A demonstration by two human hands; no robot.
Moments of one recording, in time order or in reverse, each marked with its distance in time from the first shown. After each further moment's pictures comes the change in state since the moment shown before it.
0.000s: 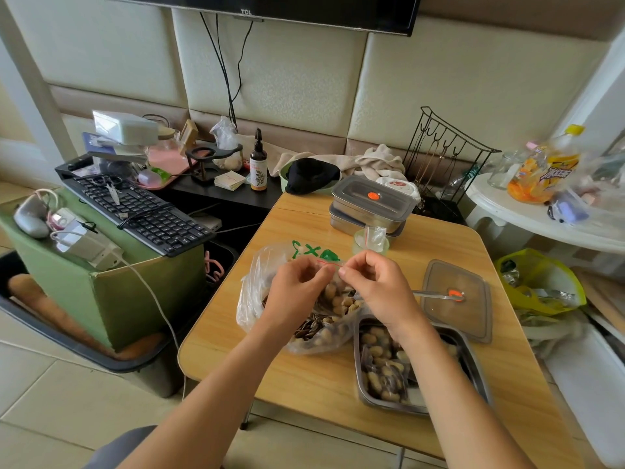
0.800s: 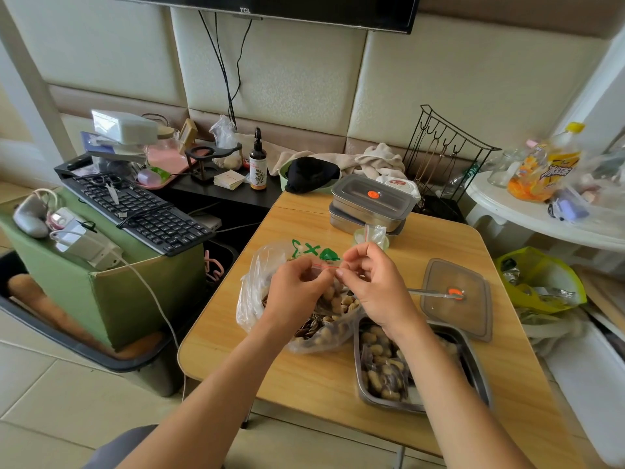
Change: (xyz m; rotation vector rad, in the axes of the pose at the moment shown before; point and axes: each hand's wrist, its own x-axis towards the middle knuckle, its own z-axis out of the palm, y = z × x) left_hand -0.001 0.001 0.002 0.032 0.020 0.002; right_hand 0.001 0.003 0.005 -0.012 -0.002 -0.029
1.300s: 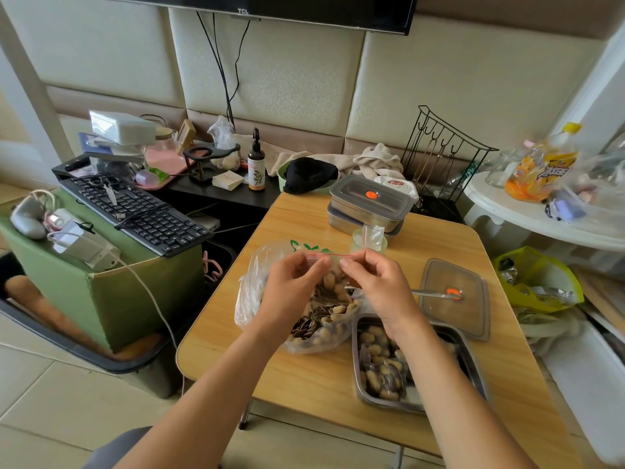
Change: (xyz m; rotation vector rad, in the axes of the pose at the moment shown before) left_hand -0.003 0.004 -0.004 -0.231 -0.043 -0.008; right_hand -0.002 -0.006 -0.004 0.156 0.041 0.081
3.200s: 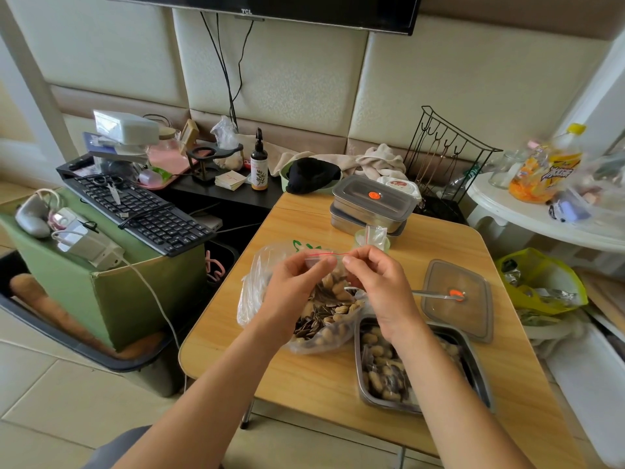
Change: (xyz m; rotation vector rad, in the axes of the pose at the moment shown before) left_hand 0.000 0.002 0.000 -0.221 -0.055 -0.083; right_hand -0.004 -0.006 0.008 0.112 0.032 -0.010
